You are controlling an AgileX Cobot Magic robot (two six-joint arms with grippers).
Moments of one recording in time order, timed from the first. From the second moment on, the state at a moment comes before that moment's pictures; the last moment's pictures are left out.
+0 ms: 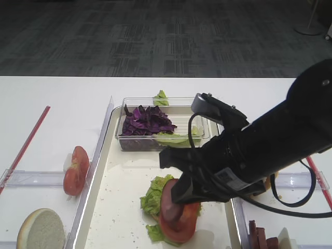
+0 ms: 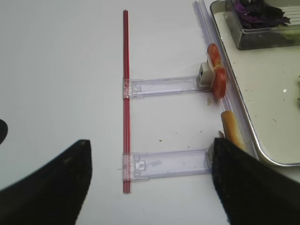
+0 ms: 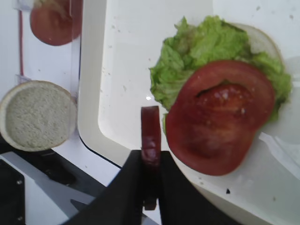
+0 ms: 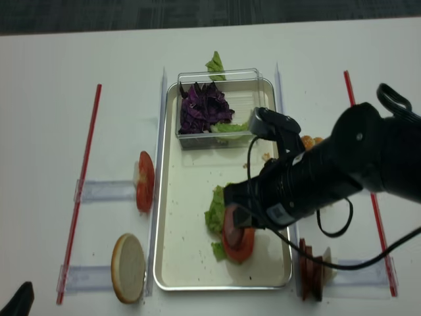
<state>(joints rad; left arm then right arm) -0.02 -0.02 -0.49 0.02 1.18 -0.03 0.60 1.51 -0.72 1.04 0.57 -0.33</state>
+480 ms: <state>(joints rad) -0.02 -0.02 -0.49 0.02 1.18 -0.03 0.55 1.59 -0.71 1.33 0.58 -0.62</state>
